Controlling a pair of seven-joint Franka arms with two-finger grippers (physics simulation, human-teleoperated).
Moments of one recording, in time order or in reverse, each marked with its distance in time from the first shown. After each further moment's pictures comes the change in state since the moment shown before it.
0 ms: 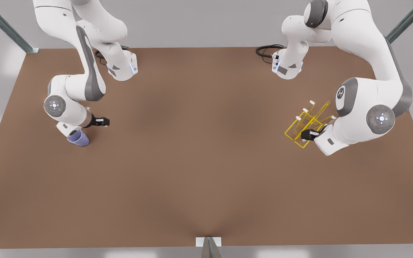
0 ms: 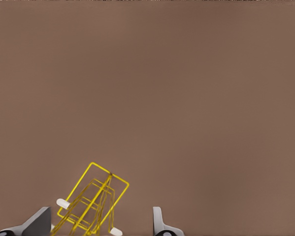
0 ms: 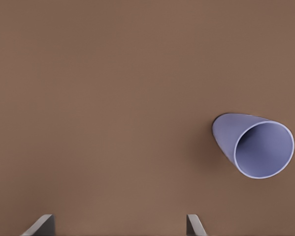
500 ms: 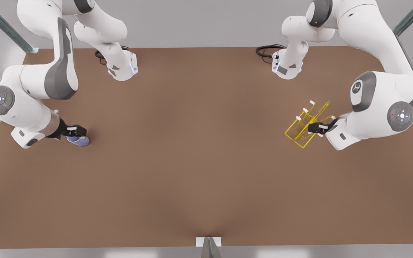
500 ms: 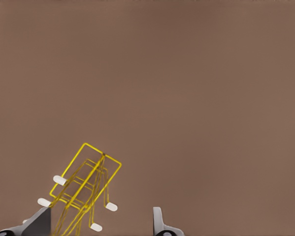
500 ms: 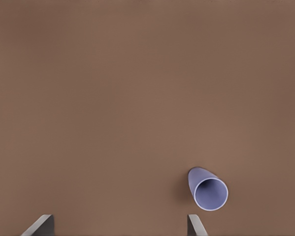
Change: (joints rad) left arm 0.051 -0.019 -0.005 0.021 -0.061 -0.097 0.021; right arm 0.004 0.197 0.003 0.741 -0.002 -0.394 -0.019
